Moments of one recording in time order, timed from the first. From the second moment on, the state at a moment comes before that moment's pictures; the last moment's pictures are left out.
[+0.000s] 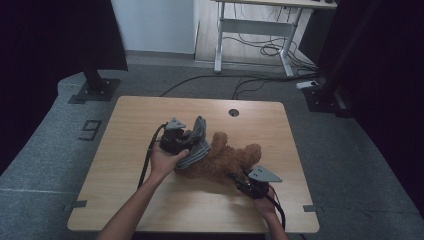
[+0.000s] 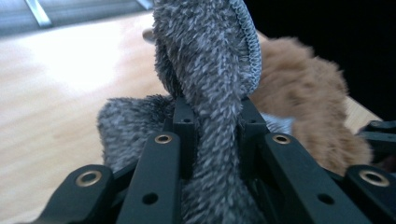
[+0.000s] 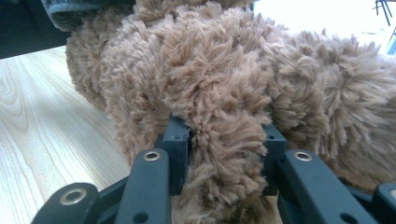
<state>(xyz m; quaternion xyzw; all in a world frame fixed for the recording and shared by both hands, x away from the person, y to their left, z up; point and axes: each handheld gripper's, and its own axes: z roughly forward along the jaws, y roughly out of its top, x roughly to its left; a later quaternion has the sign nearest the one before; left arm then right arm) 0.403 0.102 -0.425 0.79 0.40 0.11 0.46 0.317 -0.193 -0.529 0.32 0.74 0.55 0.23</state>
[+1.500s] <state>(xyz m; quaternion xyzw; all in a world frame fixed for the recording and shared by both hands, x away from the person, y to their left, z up) 0.343 0.133 -0.473 0.78 0.37 0.03 0.50 0.335 -0.168 -0.478 0.32 0.84 0.43 0.08</state>
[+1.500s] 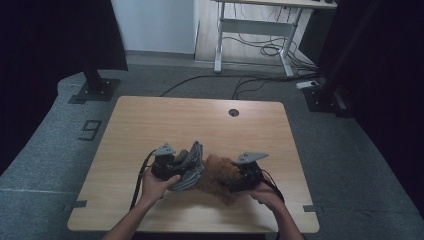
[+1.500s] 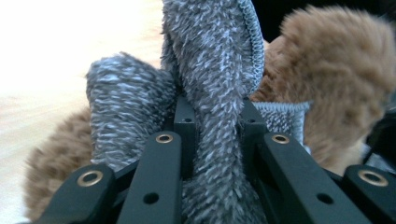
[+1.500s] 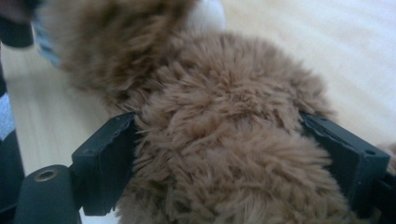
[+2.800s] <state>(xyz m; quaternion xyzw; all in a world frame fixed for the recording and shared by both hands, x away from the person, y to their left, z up) 0.365 0.024 -0.445 0.82 0.33 0.04 0.47 0.320 -0.161 -0.514 0.27 0.78 0.49 0.28</state>
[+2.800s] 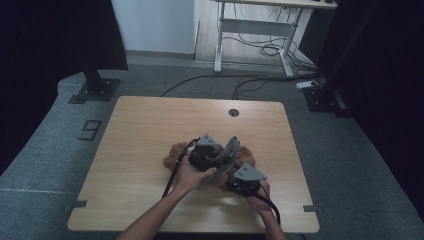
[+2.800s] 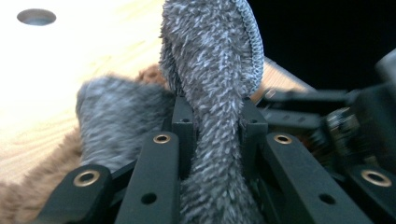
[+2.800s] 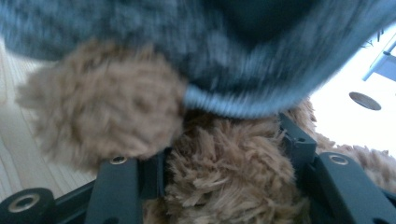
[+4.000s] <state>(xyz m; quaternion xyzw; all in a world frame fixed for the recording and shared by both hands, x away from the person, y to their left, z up) 0.354 0.209 -0.472 0.72 0.46 0.09 0.50 0.316 -0.166 -0.525 0.27 0.77 0.50 0.28</state>
